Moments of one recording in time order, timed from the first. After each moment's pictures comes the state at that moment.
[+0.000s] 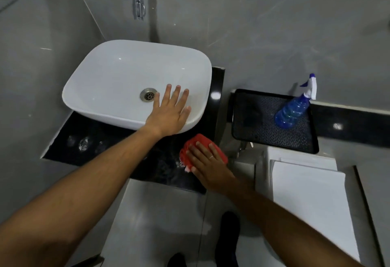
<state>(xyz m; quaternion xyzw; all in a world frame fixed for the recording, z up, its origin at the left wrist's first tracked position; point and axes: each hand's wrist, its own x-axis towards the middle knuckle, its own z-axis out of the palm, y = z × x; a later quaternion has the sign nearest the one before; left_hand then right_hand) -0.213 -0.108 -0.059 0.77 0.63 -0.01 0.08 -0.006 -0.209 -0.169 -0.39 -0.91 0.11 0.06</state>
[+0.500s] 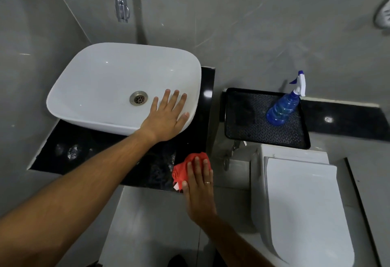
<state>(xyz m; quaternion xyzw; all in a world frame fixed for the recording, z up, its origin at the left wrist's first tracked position) -0.203 -0.104 -0.066 0.80 0.59 -0.02 0.09 -0.046 -0.288 -0.180 -0.59 -0.74 0.26 0.18</state>
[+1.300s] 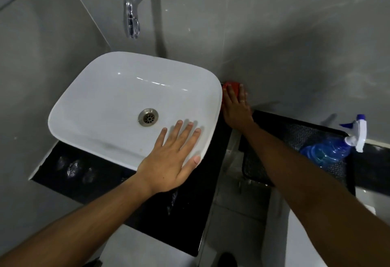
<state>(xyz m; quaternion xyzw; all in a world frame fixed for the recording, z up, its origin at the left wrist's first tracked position) -0.191 -0.106 -0.053 0.80 0.59 -0.01 0.11 0.004 0.117 -0.165 -0.55 -0.83 0.12 0.06</state>
